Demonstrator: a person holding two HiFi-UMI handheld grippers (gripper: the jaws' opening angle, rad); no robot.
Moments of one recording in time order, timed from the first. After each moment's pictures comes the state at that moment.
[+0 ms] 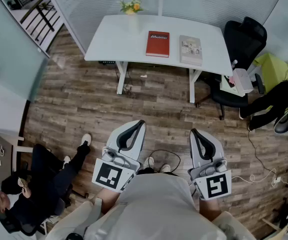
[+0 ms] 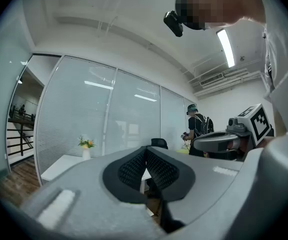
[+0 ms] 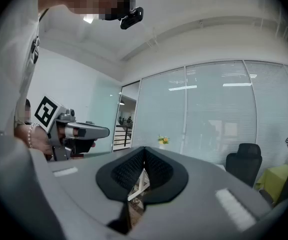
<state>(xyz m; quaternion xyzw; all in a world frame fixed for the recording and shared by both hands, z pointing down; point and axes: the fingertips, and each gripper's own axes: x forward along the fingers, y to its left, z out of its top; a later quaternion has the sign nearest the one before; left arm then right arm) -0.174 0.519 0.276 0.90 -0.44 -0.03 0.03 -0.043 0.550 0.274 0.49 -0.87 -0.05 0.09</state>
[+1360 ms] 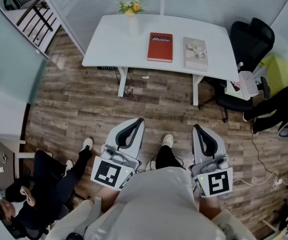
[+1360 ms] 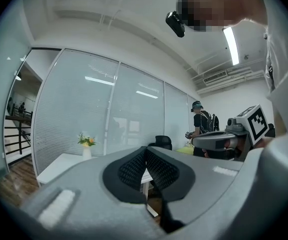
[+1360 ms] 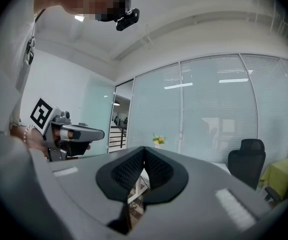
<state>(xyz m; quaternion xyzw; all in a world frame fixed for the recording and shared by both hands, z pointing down) -0.183 0.425 0.294 0.89 -0.44 -0.01 0.04 -0.043 0.450 0.289 0.50 -0.86 -0.03 0.07</state>
